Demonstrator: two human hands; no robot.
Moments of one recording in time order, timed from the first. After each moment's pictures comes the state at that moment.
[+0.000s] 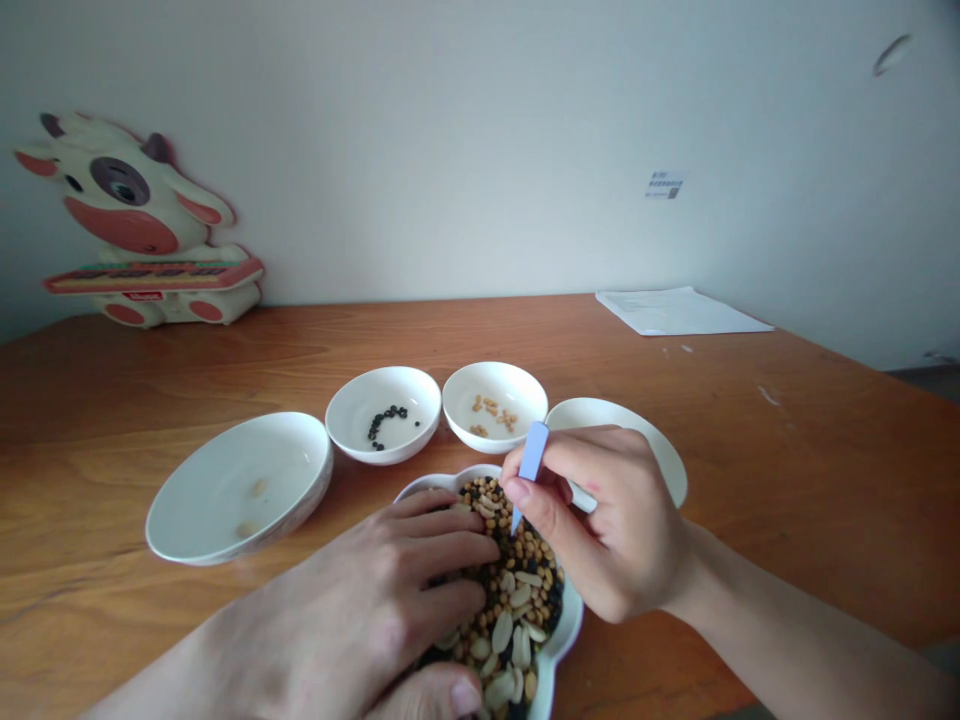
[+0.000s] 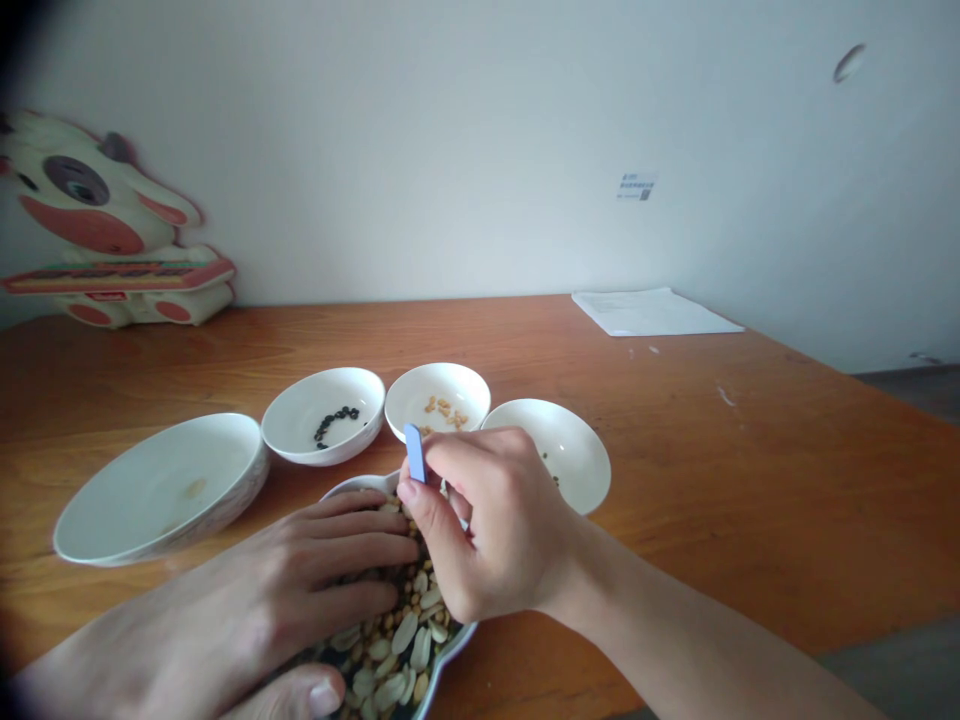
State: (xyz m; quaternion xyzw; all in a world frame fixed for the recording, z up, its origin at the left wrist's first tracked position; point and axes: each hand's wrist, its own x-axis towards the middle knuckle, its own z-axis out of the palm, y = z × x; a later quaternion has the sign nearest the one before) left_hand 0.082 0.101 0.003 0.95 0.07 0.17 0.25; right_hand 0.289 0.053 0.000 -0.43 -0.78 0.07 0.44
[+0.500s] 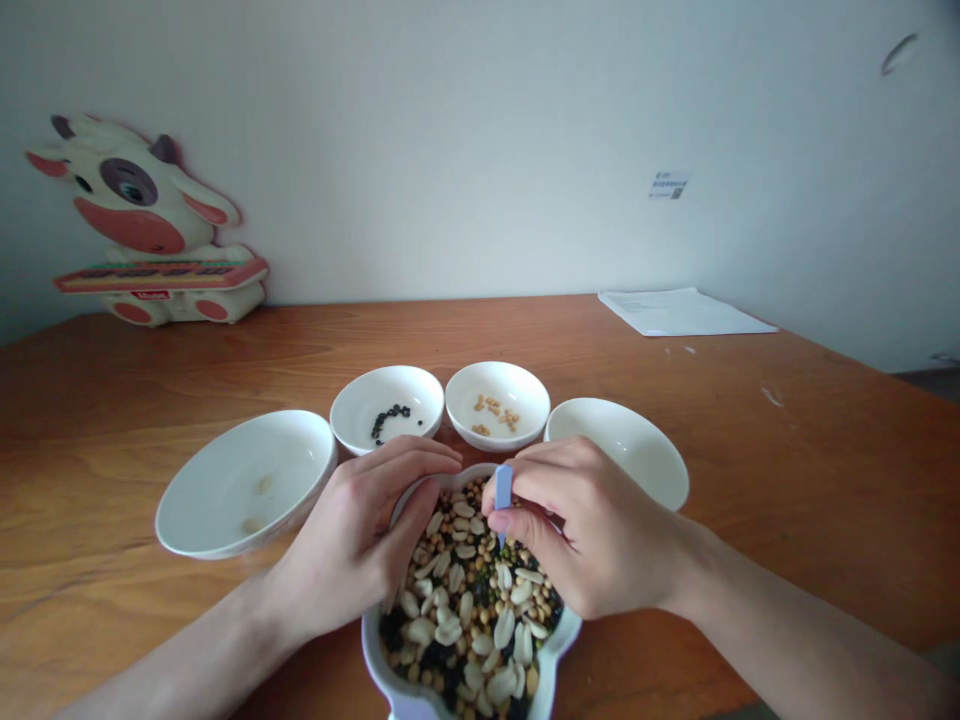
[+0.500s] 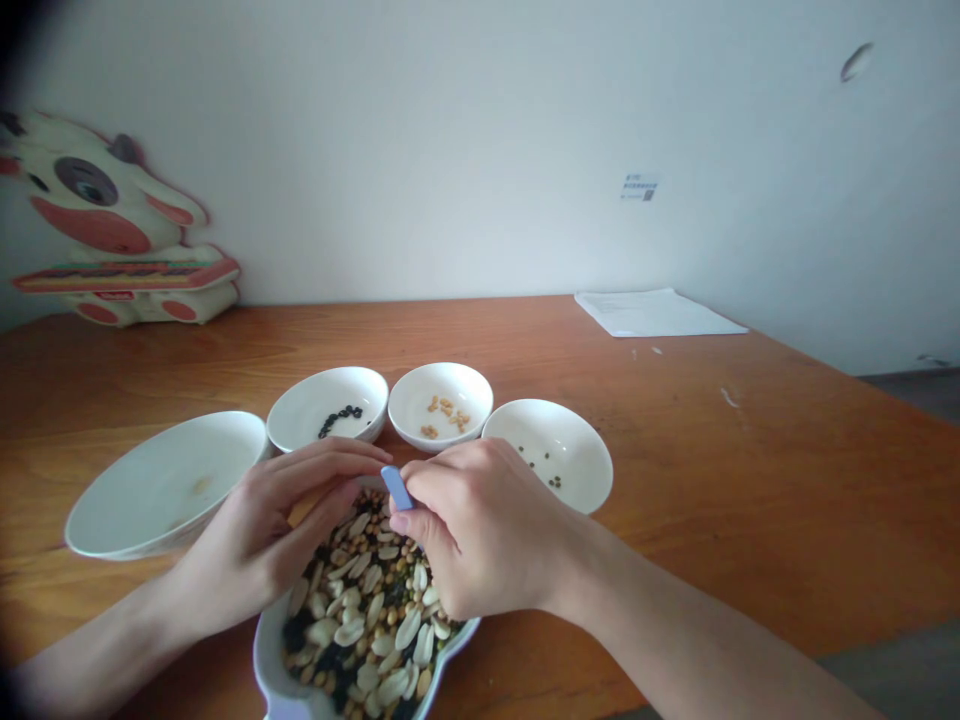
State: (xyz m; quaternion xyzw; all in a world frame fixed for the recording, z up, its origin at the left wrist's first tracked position) left_hand 0.077 0.116 -0.015 0.87 0.28 0.28 0.29; right_hand 0.287 0.059 -0.004 -0.40 -0.85 0.12 0.33
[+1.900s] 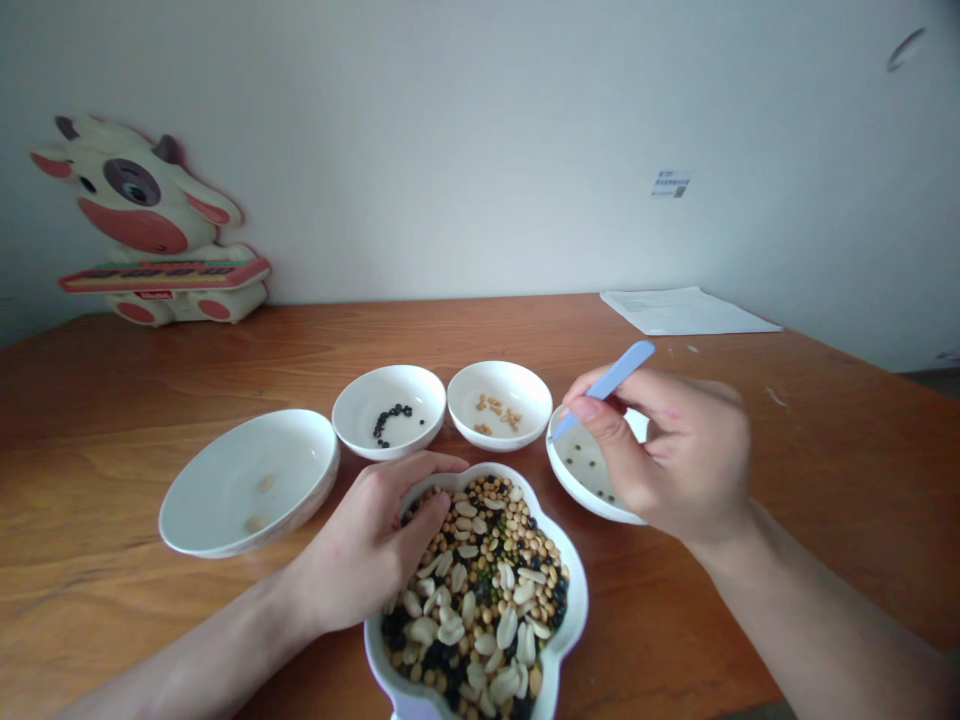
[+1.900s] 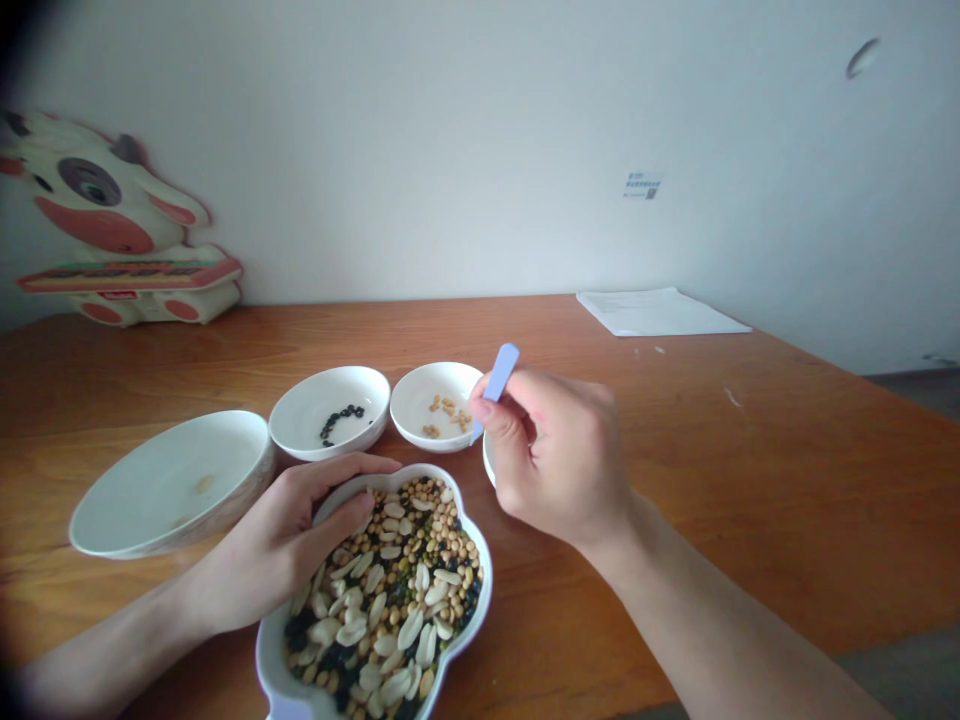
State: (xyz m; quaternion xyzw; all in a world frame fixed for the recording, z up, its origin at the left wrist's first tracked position) left_hand 0.079 0.117 -0.029 0.81 0.35 0.20 0.42; right_hand 0.315 0.060 0.013 -0.51 -0.71 -0.13 0.47
